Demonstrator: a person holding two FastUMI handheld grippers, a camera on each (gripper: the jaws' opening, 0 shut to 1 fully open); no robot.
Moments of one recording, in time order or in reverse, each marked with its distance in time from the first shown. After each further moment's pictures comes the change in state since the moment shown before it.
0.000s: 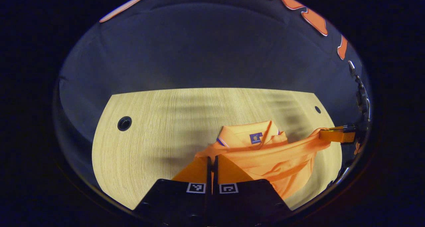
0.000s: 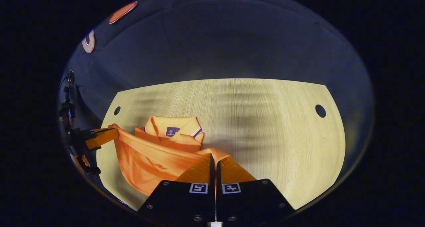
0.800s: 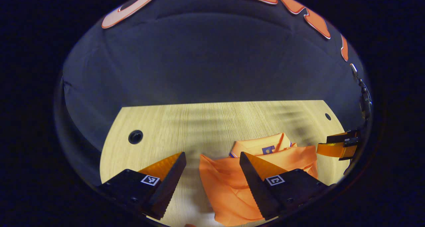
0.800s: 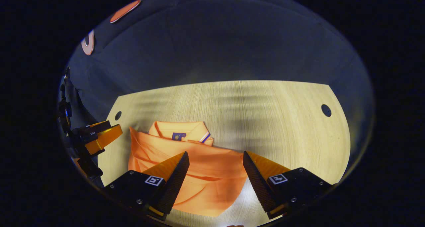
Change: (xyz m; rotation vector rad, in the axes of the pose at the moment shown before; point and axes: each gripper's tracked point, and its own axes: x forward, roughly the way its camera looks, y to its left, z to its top) left arm -0.030 0.018 0.044 0.024 -0.177 0.075; right arm -0.006 0.016 0.017 0.018 -0.099 0.010
